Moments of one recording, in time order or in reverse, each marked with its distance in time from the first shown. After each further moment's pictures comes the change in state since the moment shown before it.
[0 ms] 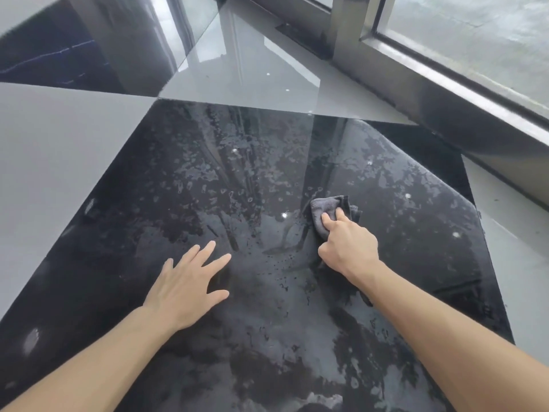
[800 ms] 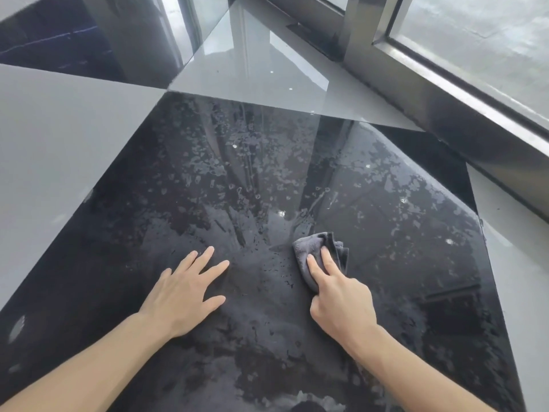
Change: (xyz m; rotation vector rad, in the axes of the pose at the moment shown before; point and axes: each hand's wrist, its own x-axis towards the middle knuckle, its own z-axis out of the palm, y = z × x) left_hand -0.013 -0.017 0.023 -0.077 0.009 0.028; right_hand -0.078 -0.017 0.037 -0.144 -0.053 -0.119
